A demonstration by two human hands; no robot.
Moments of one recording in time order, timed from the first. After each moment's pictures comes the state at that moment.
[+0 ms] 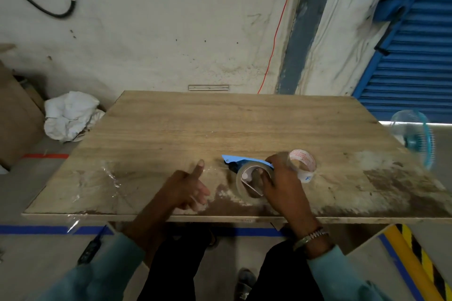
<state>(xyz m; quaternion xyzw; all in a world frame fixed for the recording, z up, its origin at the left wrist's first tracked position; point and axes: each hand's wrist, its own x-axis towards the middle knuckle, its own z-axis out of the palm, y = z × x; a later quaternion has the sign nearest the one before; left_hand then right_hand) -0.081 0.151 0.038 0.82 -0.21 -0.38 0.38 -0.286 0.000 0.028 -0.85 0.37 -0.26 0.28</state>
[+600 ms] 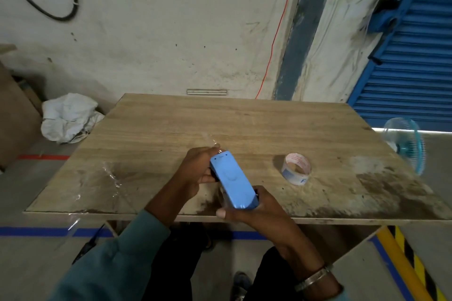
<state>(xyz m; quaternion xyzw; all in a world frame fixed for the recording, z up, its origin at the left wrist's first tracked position) -0.102 0.112 0.076 0.66 -0.17 -0.41 0.60 -0.298 0.078 0.066 -0.68 0.39 -0.14 0.60</state>
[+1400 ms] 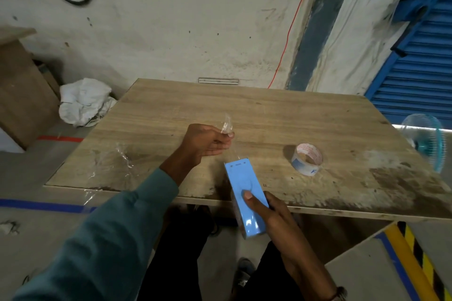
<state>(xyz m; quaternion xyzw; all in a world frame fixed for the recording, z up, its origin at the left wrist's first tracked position) -0.068 0.102 0.076 0.68 -0.18 -0.39 0.59 -0.320 0.107 0.048 -0.58 0.38 -0.18 0.70</state>
